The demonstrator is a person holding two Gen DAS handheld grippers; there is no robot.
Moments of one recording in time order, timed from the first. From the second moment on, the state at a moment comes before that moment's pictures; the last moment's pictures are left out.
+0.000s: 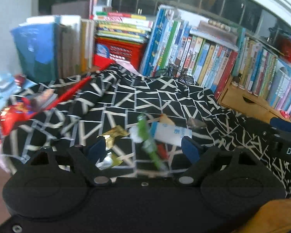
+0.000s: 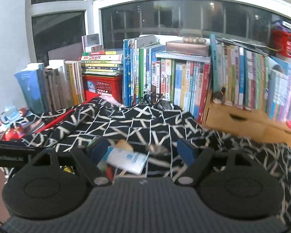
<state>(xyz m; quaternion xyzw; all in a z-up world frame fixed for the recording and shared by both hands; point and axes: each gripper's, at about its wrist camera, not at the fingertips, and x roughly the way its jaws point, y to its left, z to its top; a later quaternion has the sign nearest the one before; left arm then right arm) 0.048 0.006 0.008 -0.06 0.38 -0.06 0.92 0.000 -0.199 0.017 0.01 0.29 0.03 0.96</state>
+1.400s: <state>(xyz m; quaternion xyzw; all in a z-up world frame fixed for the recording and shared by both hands) 0.155 -0.021 -0.110 -0.06 0.48 0.01 0.87 0.146 -0.162 -0.156 -0.13 0.40 0.22 0.88</state>
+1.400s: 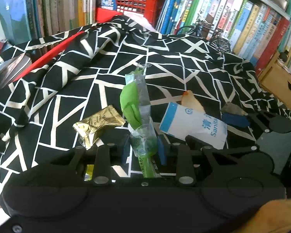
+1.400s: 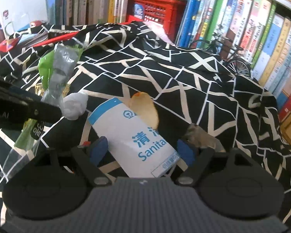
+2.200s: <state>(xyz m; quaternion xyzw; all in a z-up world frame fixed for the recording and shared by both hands) 0.133 -0.024 -0.093 -0.08 0.48 0.01 0.88 0.117 -0.166 -0.135 -0.09 0.42 0.21 0.88</state>
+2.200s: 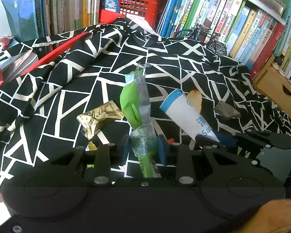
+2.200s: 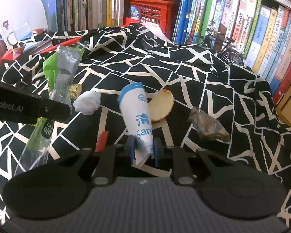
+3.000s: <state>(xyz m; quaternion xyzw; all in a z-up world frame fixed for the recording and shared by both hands) 0.088 -0.047 -0.067 -0.06 0.46 -0.03 0.88 0.064 -0.206 -0.093 -0.04 0.41 0.12 0.90</state>
